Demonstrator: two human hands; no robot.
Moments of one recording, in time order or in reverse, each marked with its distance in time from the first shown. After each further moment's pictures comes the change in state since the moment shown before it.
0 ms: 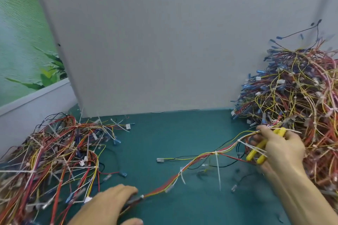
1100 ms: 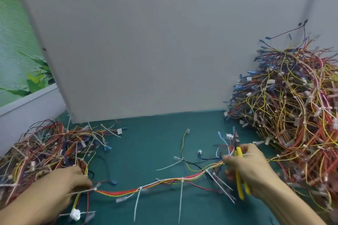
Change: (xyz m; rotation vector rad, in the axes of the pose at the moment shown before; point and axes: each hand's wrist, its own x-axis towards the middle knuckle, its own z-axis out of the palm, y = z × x) left_hand 0.008 -0.089 -0.042 0.233 -0.071 -0.103; right_hand -0.013 0.025 -0.012 -0.598 -0.343 0.225
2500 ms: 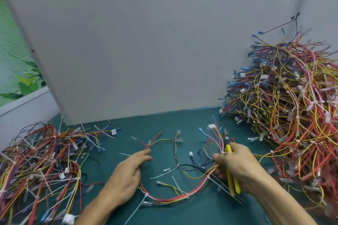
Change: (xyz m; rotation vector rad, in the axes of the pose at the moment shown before) left_hand 0.084 0.116 0.039 -0.669 0.248 -0.018; right_hand 0.020 0.014 0.002 -0.078 -0.121 0.005
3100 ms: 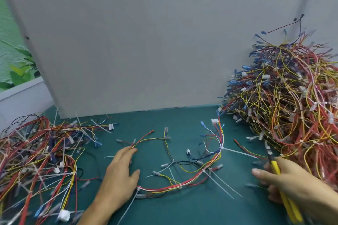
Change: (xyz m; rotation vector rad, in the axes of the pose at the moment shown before) left_hand -0.013 -0.008 0.012 -0.029 0.151 -0.231; right_hand -0.043 0.008 -0.081 -0.155 0.027 0.166
